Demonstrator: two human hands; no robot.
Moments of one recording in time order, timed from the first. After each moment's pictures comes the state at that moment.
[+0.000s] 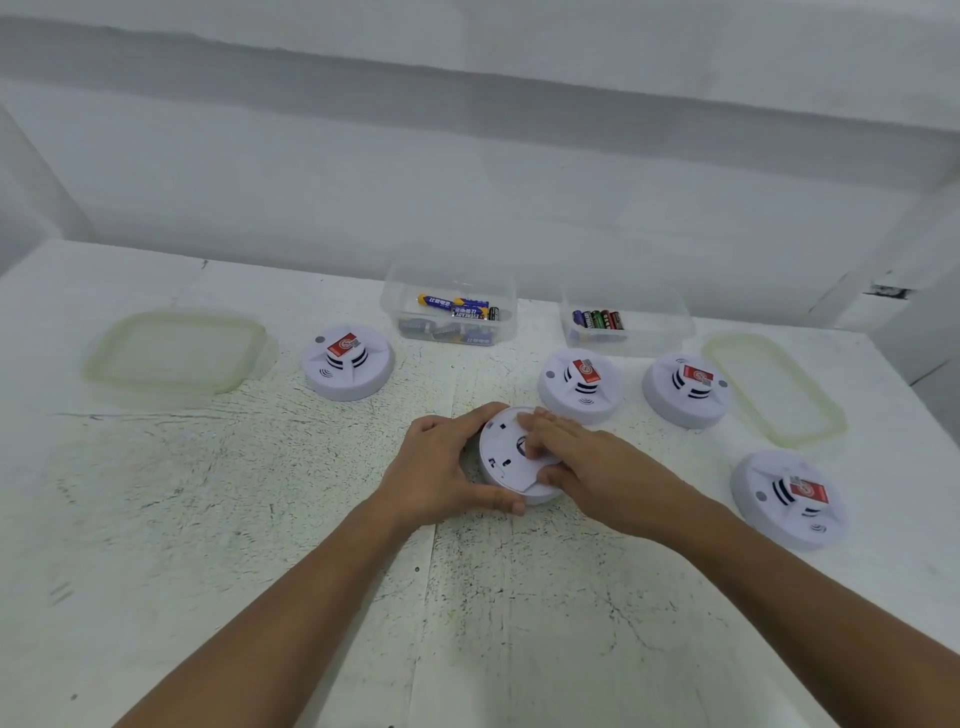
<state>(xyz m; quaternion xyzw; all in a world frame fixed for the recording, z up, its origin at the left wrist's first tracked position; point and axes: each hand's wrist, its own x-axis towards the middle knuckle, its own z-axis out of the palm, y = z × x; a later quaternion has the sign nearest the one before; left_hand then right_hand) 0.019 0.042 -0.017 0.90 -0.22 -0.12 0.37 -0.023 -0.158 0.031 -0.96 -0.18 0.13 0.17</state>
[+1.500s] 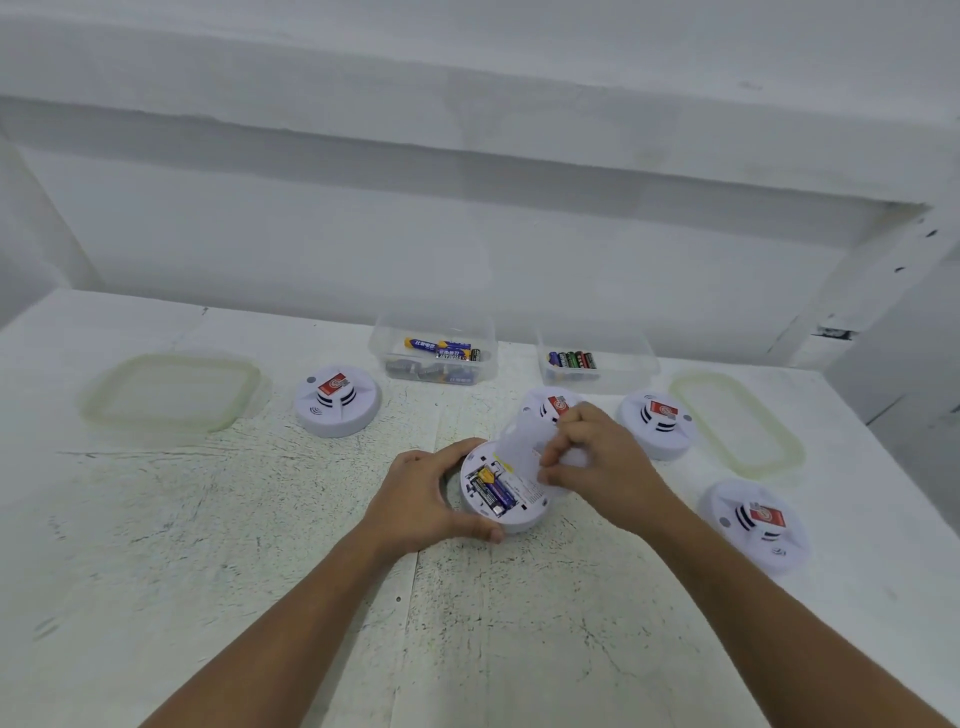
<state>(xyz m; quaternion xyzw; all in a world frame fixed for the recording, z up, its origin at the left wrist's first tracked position) 0.023 0.041 -0.031 0.88 -0.20 -0.11 0.43 -0.022 -0.174 0.050 -0.90 -0.04 -0.02 0.43</state>
